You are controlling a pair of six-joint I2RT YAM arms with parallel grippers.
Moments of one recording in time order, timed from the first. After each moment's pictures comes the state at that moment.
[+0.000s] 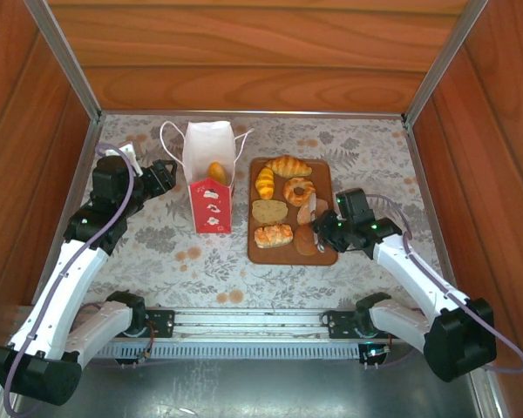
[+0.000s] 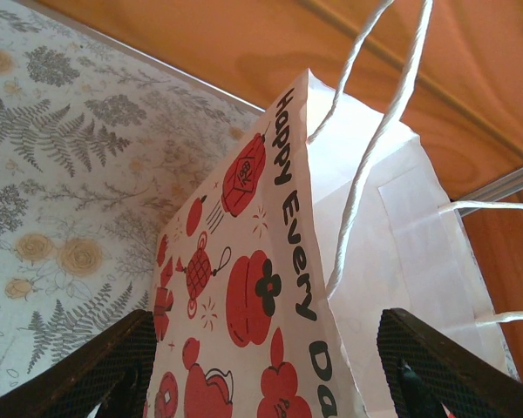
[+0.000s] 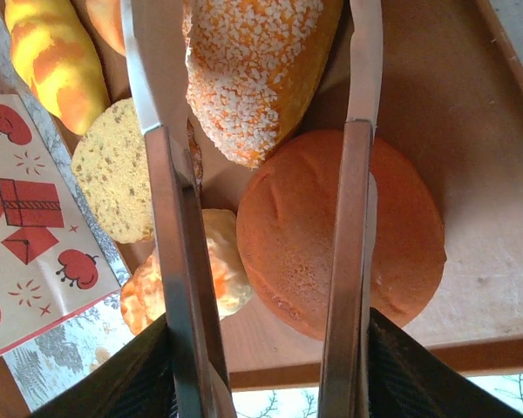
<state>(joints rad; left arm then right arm) -0.27 0.89 0.93 -0.48 0.08 -0.63 0.41 1.05 0.66 -0.62 -0.21 1.00</state>
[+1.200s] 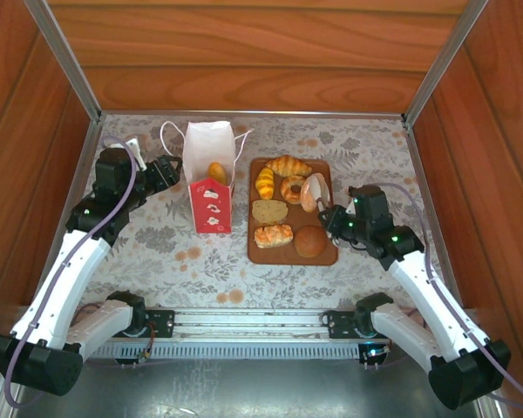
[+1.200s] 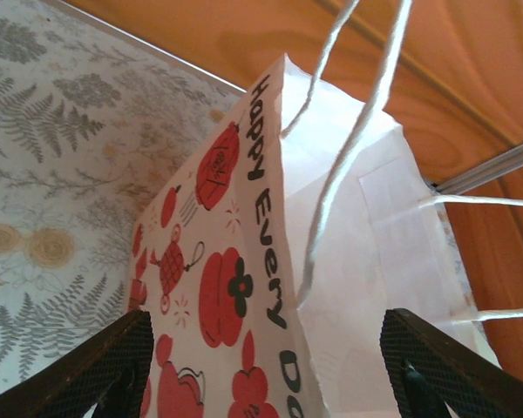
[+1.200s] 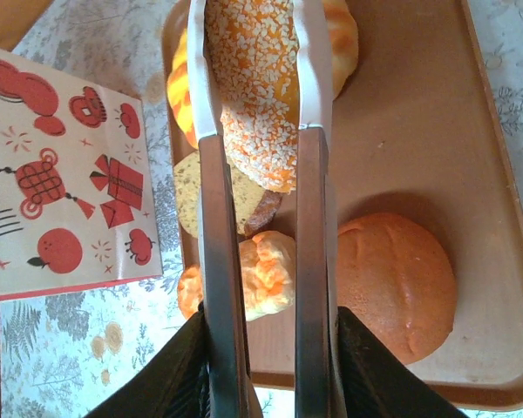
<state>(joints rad) -0.27 0.96 0.99 -0.49 0.16 -0.65 0.40 0.83 0.75 -0.70 -0.17 0.71</state>
